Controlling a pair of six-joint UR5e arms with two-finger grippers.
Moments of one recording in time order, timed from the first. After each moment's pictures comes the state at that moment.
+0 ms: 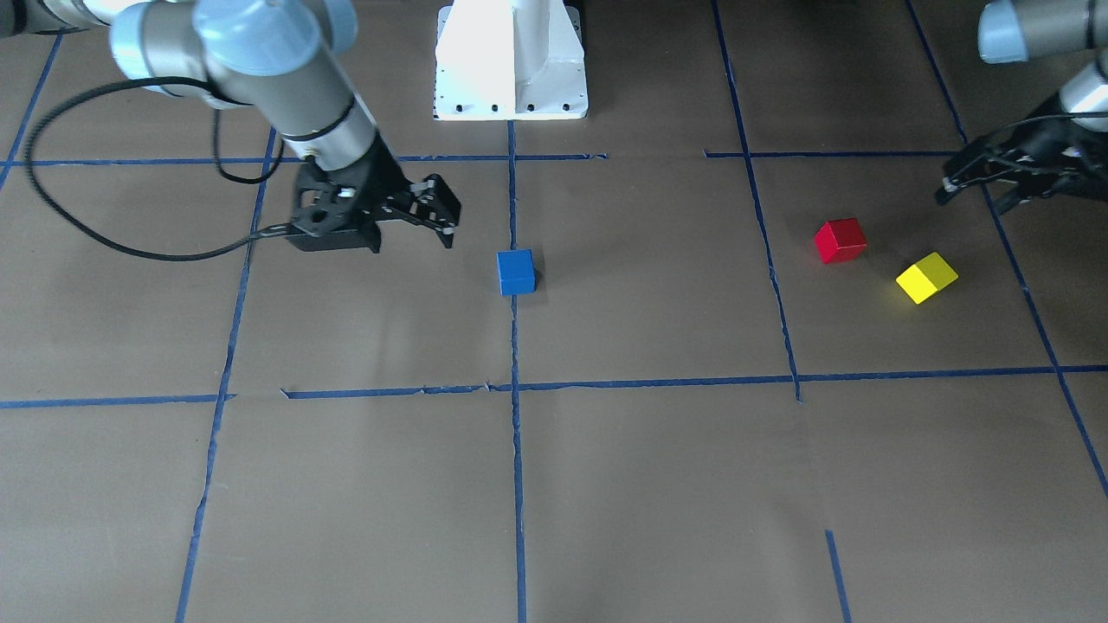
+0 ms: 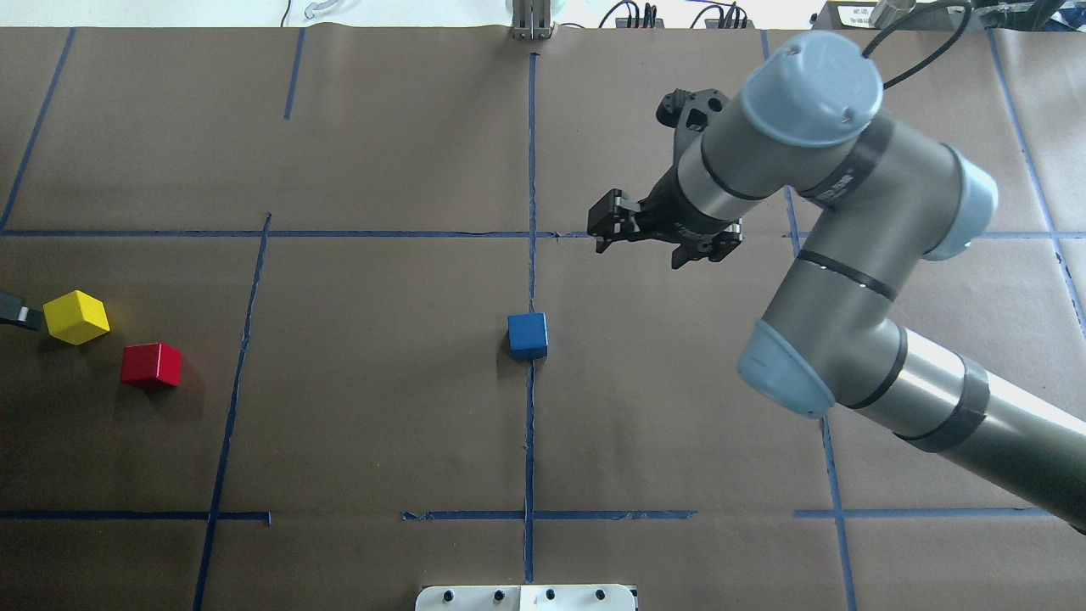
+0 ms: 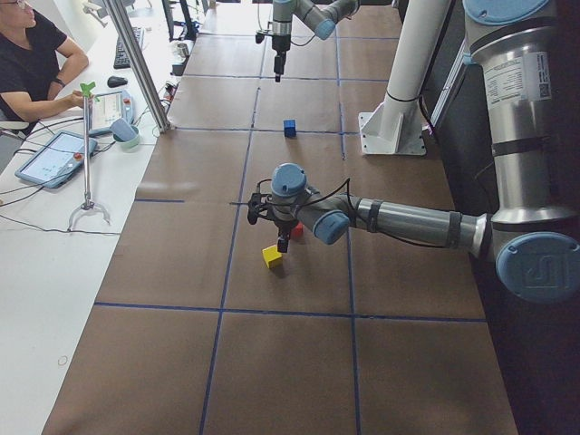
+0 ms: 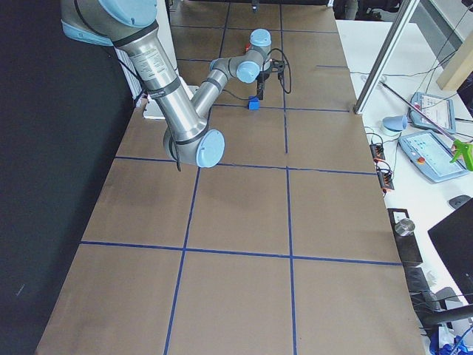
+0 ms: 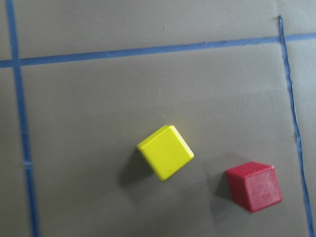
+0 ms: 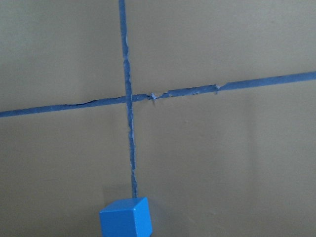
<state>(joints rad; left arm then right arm) -1.05 -1.37 -1.87 -2.14 -2.27 -0.79 0.74 -1.02 1.85 -1.47 2.12 1.26</state>
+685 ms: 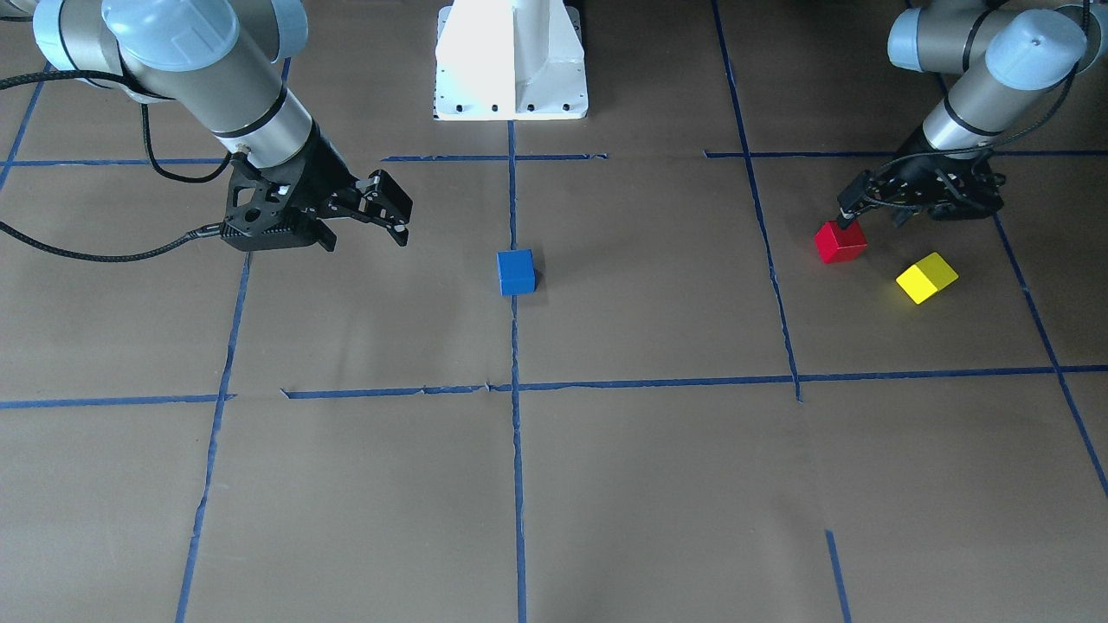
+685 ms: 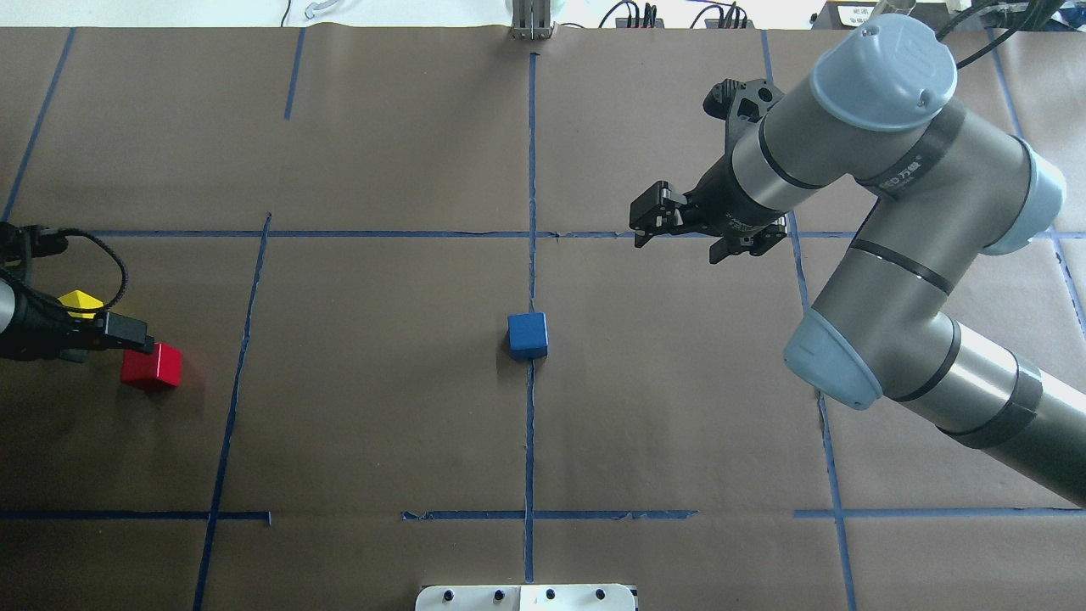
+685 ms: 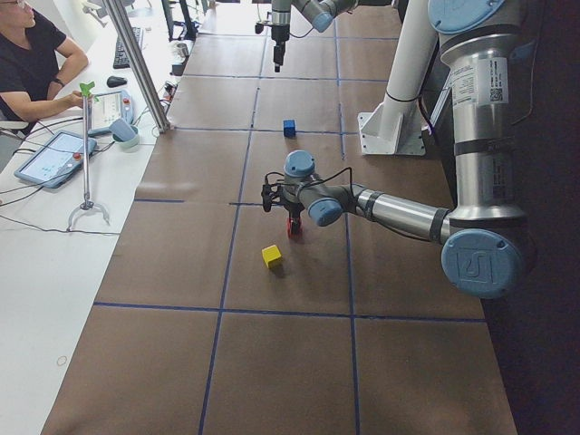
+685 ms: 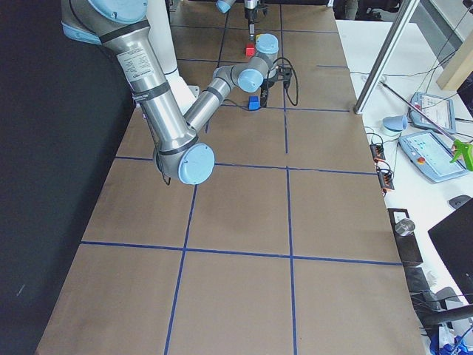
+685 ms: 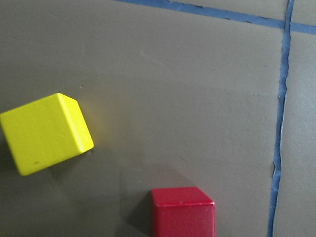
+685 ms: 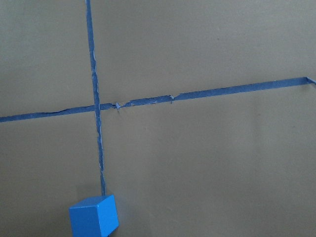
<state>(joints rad) -0.82 -1.43 -1.85 -2.18 -2.10 -1.10 0.76 -1.07 1.88 -1.47 2.14 1.23</state>
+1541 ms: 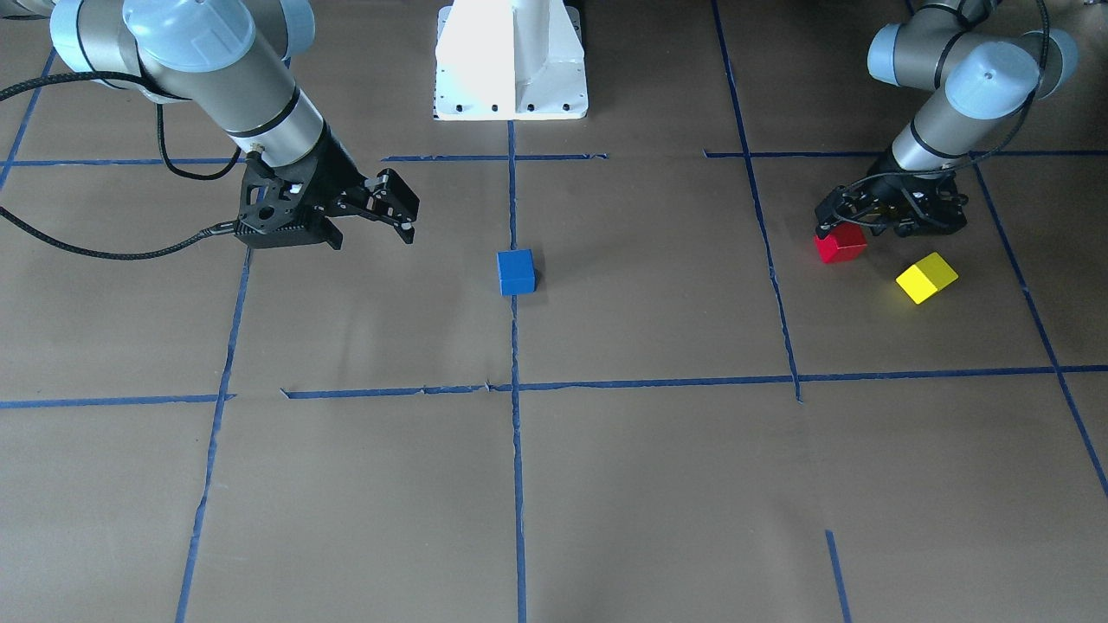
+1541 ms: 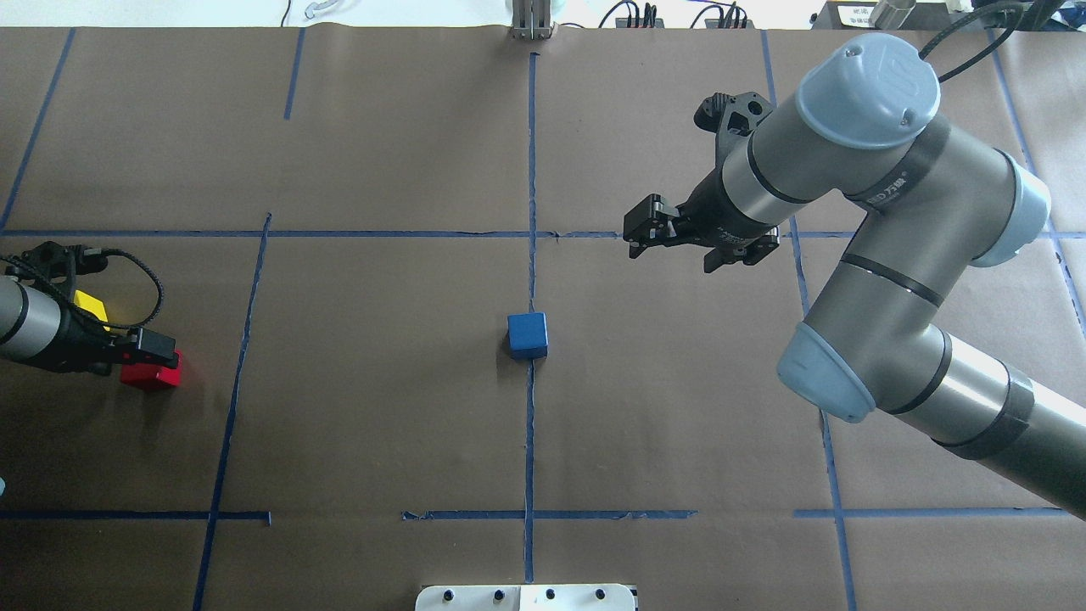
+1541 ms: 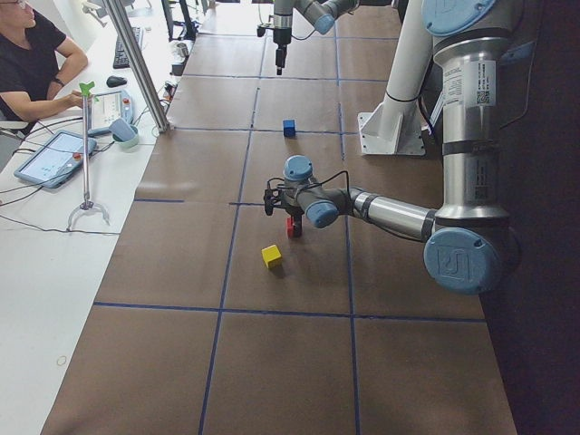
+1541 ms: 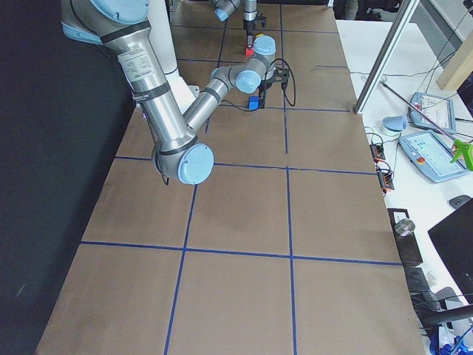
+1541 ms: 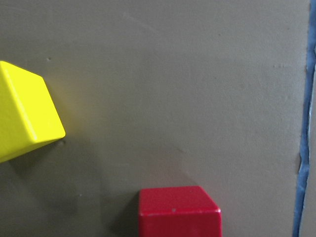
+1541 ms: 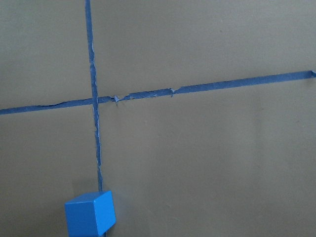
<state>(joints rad) -0.77 -1.48 -1.78 -2.18 -2.09 -1.11 0.74 -1.07 1.88 -1.47 2.12 1.23</state>
